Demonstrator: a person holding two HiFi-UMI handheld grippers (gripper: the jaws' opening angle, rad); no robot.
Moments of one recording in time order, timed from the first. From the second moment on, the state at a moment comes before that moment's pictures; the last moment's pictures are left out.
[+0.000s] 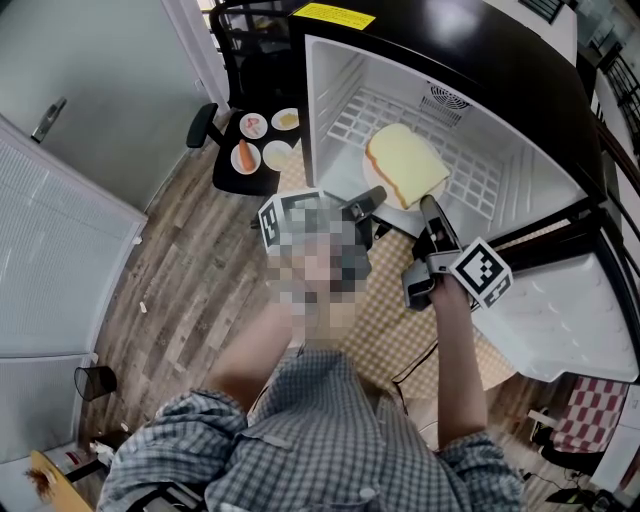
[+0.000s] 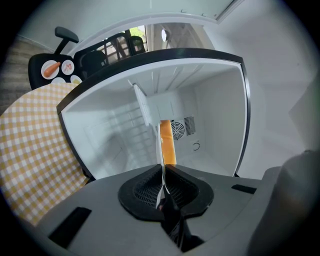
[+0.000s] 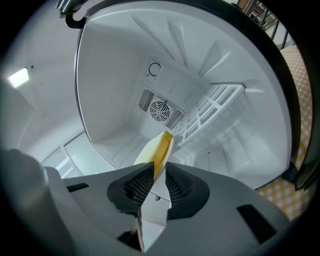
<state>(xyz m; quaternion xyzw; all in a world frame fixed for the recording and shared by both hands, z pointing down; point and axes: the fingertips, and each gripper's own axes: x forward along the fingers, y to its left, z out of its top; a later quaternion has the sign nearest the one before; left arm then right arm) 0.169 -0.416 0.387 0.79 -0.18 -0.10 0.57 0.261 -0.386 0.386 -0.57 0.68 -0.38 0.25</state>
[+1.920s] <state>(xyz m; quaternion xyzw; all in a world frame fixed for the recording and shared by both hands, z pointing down) 0.045 -0.332 0.548 0.72 -0.27 -0.01 0.64 0.137 -0.313 0.544 -0.52 0.68 -0.51 0.07</state>
